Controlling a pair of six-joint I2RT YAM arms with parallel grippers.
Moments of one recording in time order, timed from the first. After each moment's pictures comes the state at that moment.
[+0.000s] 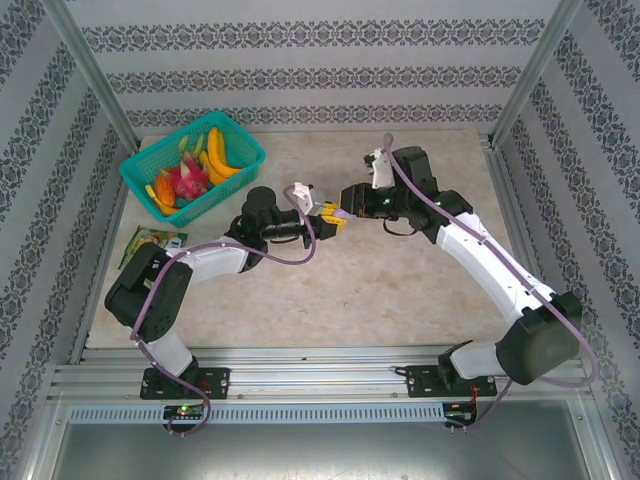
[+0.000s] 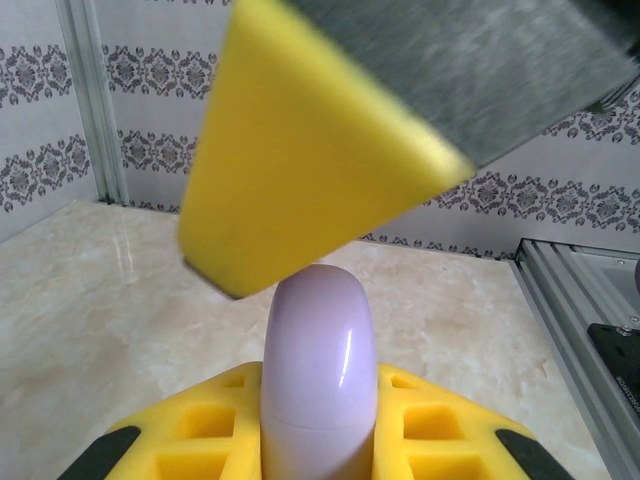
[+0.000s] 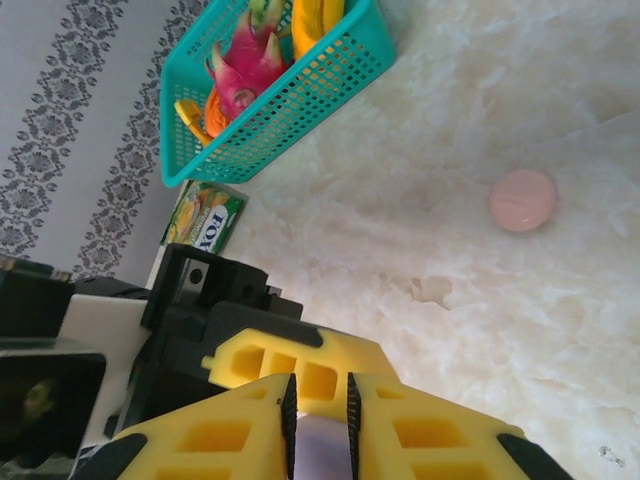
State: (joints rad) left arm -0.53 1.69 0.91 0.74 0.80 0.00; right arm 0.44 1.37 1.24 -0.51 -0.49 0.54
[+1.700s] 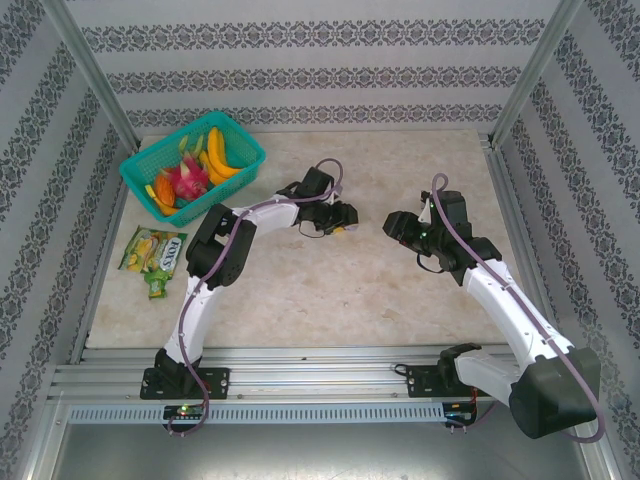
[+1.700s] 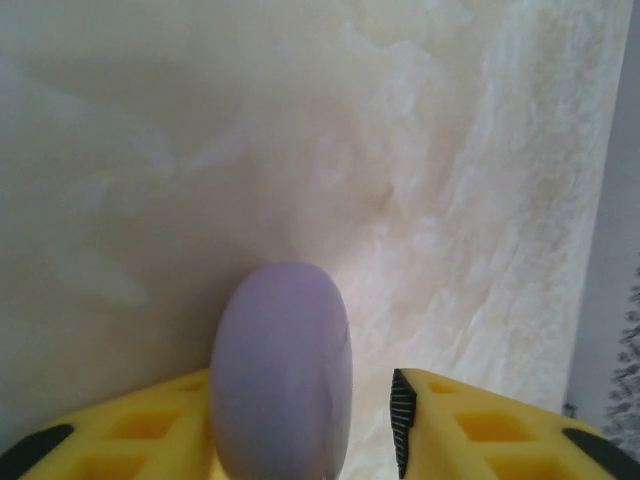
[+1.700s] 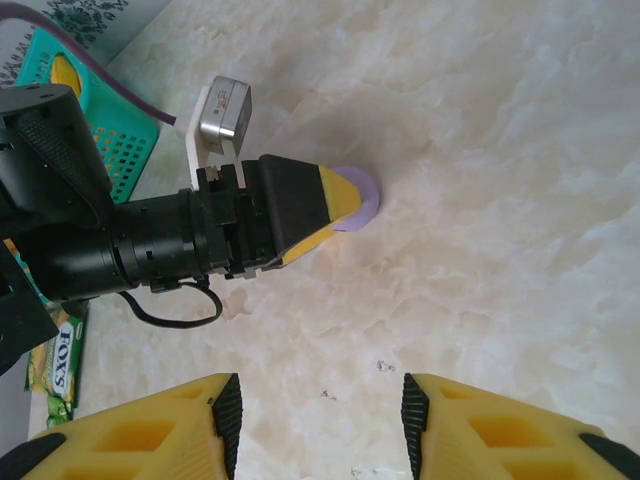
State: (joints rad) left arm -0.54 2.32 1.71 -0.27 0.54 -0.78; right arm 0.24 1.09 0.83 -0.45 -0.27 0.71
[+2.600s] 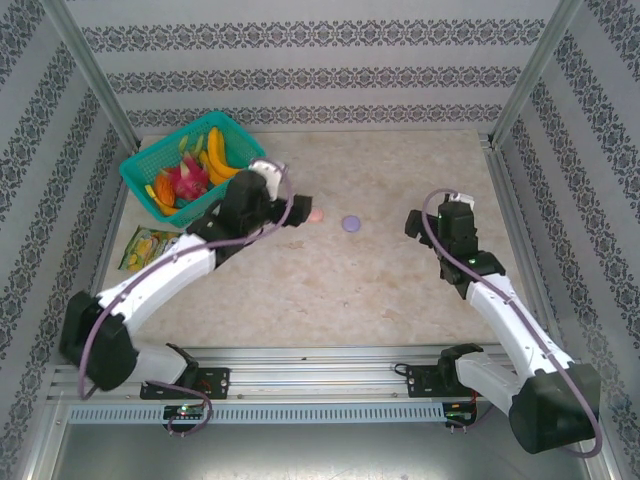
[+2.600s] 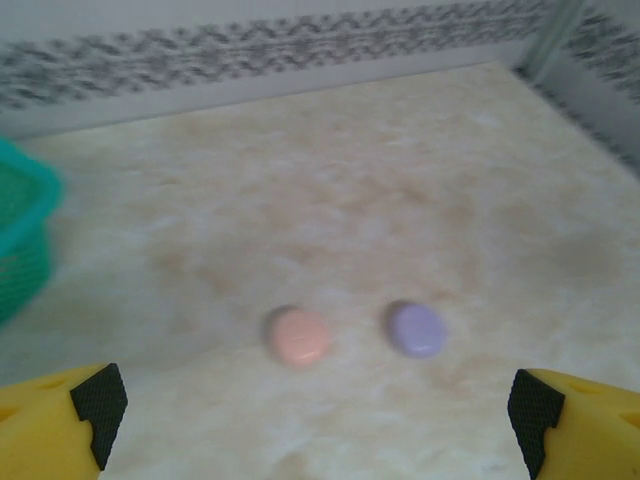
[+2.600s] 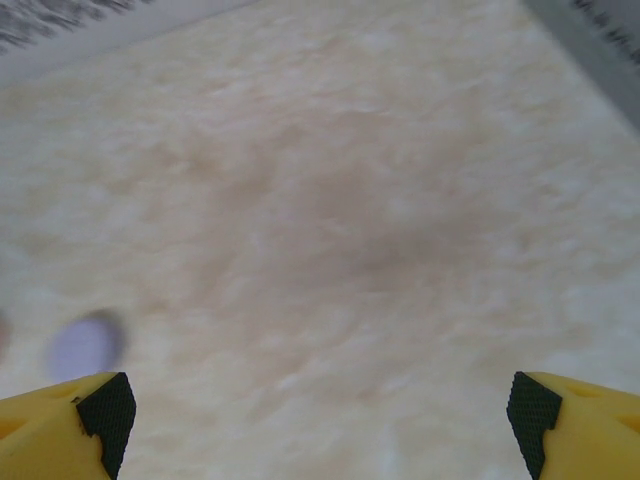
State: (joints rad) left arm -0.53 1.32 1.00 -0.13 -0.12 -0.15; right arm 0.19 1.02 0.67 -0.29 0.27 0.38
